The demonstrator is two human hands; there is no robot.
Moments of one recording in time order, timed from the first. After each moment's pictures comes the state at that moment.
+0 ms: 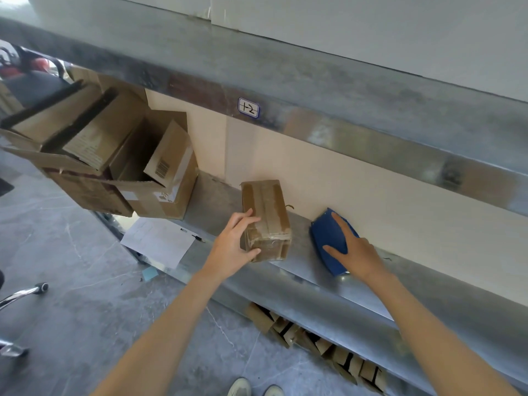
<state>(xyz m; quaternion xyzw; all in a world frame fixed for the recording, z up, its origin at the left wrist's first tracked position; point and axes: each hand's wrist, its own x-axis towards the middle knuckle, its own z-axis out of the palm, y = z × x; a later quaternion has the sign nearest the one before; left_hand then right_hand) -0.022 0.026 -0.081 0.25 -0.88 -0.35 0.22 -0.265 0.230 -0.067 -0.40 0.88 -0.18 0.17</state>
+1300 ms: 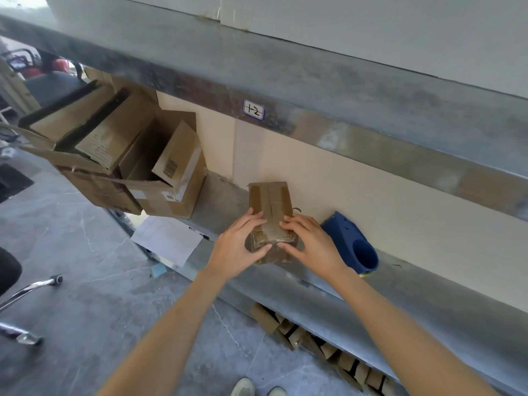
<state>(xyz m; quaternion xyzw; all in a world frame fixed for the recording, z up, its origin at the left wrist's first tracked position) -0.023 0.031 -0.065 0.25 -0.89 -0.30 0.24 -0.204 0.159 -0.054 -0.61 0.75 -0.25 0.07</state>
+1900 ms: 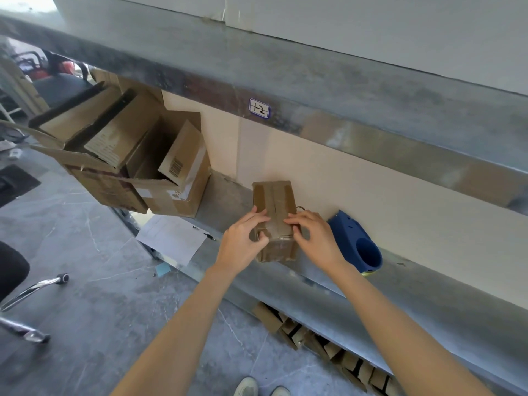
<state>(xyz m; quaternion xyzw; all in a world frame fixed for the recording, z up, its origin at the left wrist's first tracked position) -0.030 0.035 -0.059 0.31 -0.84 -0.37 0.26 -0.199 0.149 -0.049 -0.53 0.76 -0.36 0.12</state>
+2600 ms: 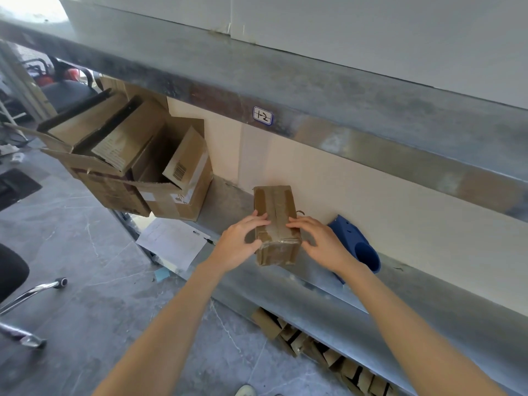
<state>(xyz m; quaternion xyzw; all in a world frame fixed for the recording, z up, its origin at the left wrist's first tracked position) -0.019 0.017 -0.049 0.27 -0.86 -0.41 0.15 -0.217 0.159 -0.040 -0.58 0.73 -0.28 0.21</state>
